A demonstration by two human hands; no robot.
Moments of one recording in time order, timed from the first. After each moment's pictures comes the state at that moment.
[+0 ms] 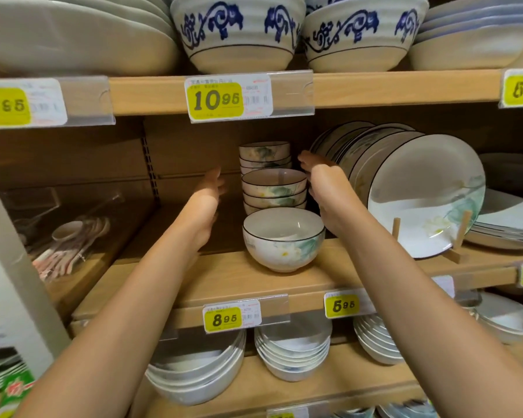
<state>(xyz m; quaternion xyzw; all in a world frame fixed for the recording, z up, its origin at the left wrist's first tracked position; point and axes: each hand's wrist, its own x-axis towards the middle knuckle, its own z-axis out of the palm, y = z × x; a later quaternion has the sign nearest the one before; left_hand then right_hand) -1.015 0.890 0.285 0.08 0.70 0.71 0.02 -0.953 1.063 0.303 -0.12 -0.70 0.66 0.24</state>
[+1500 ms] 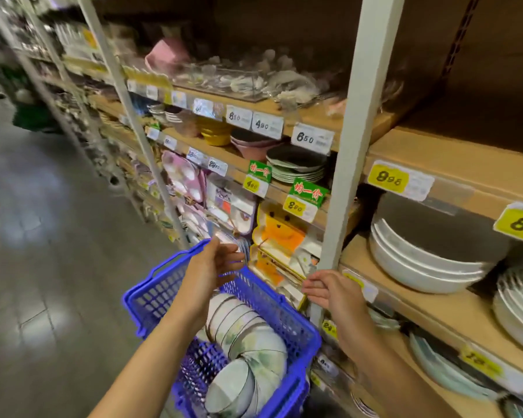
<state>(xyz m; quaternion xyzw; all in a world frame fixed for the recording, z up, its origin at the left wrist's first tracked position) -0.717 0.590 0.060 -0.33 0.60 0.71 -0.19 -0.816 0.778 0.012 0.02 -0.65 0.73 -0.22</state>
